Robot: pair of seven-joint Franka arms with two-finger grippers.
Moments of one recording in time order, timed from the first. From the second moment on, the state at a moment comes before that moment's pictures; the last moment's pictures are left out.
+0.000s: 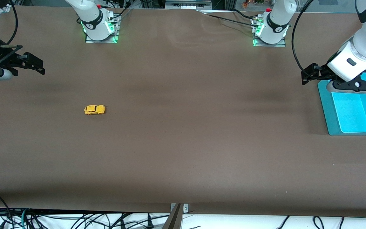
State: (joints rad) left arm -0.08 0.02 -0.04 -1.64 0.02 1.60 -0.07; right arm 0.00 -0.06 0.01 -1.74 0.00 1.61 -0.07
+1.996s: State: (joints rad) left arm -0.08 0.02 -0.04 -1.64 0.02 1.60 -0.07; right arm 0.01 0.00 0.08 -2.14 0.00 2.06 -0.62
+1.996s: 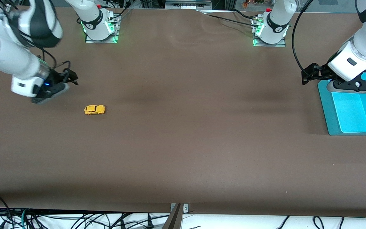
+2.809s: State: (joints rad) left arm -0.08 0.02 -0.04 -1.64 0.02 1.60 -0.07; right arm 0.00 0.27 0.08 -2.37 0.00 2.65 -1.43
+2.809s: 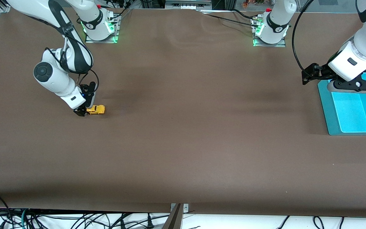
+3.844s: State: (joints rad) left arm -0.08 0.02 -0.04 -1.64 0.02 1.60 -0.07; right arm 0.01 0.30 0.20 -2.31 0.00 2.63 -1.42
